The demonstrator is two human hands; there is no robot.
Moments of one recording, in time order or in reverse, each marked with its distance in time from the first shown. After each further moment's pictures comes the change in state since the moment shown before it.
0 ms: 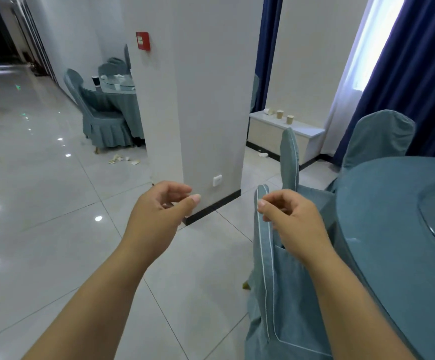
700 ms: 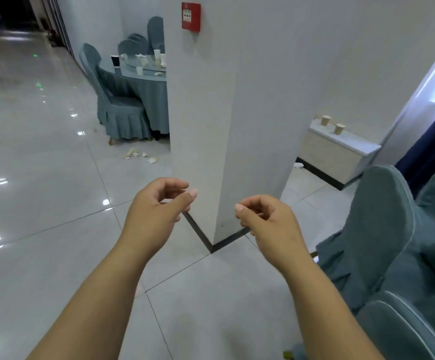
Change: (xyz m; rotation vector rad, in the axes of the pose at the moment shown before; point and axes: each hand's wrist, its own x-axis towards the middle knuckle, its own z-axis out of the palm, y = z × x) left_hand 0.405 -0.130 -0.131 -0.102 0.092 -0.116; right_hand 0.345 -0.017 0.311 0.057 -0.167 0.078
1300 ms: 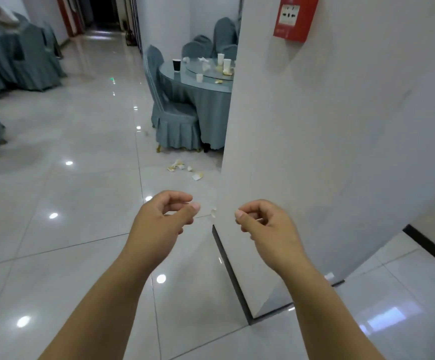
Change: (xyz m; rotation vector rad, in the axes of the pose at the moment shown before) left_hand 0.379 -0.064 -0.065 0.027 0.222 -0.124; right_hand 0.404 0.004 0.193 0.027 -0.236 -0.033
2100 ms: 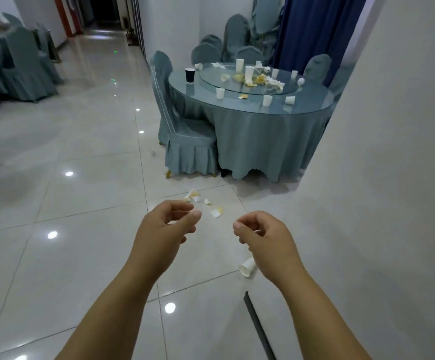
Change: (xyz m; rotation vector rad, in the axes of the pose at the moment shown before) left_hand 0.501 -0.016 -0.093 0.035 -0.022 0.024; right_hand 0.452 -0.040 0.220 -0.059 -0.053 0.029
